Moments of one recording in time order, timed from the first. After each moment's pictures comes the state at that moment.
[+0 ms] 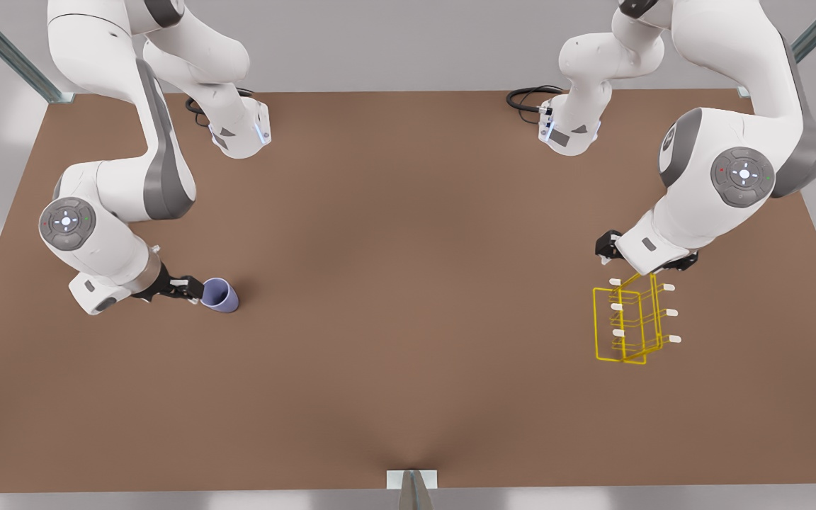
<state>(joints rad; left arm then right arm) 0.06 0.25 -0.33 -1.37 0.13 1.54 -0.02 -0.06 0.25 0.21 -1.58 -0.12 1.82 0.20</state>
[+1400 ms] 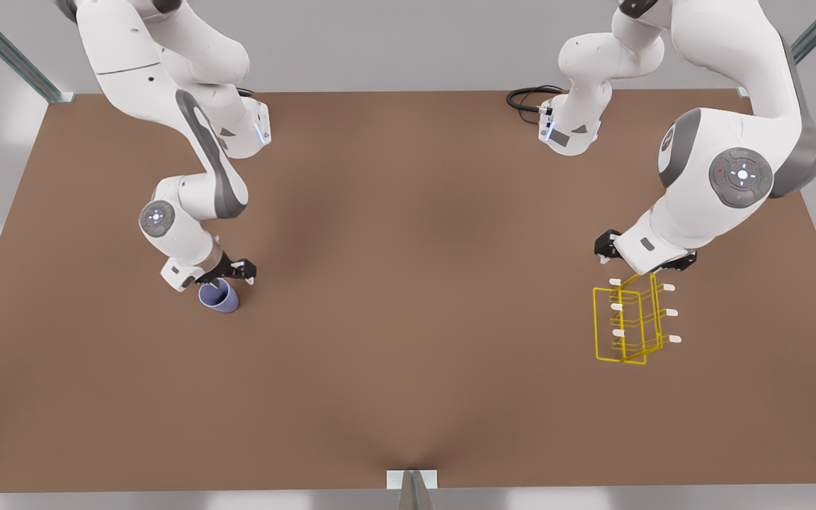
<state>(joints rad) 0.06 0.25 -0.33 -1.37 0.13 1.54 -0.02 -0.09 0.18 0.24 -2.33 0.08 2.56 0.00</state>
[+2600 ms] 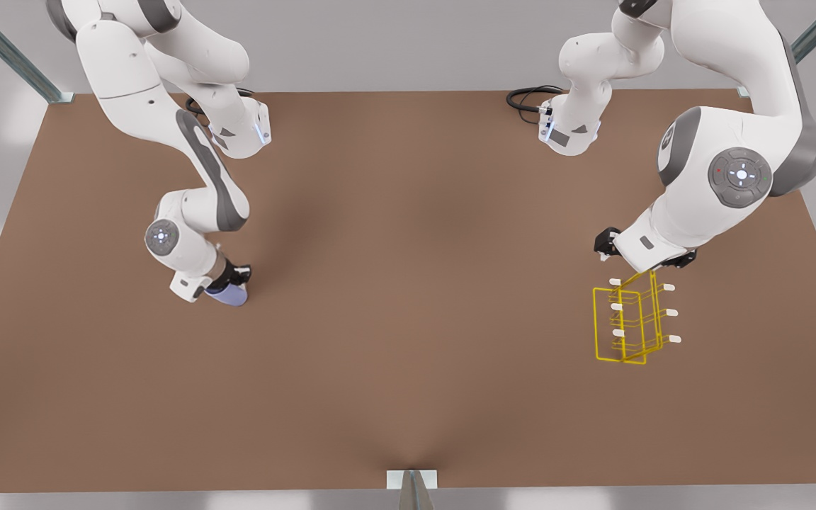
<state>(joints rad) 0.06 0.25 -0.33 -1.37 0.13 1.51 -0.02 -0.11 0.28 0.24 -2.27 0.06 2.52 -0.16</state>
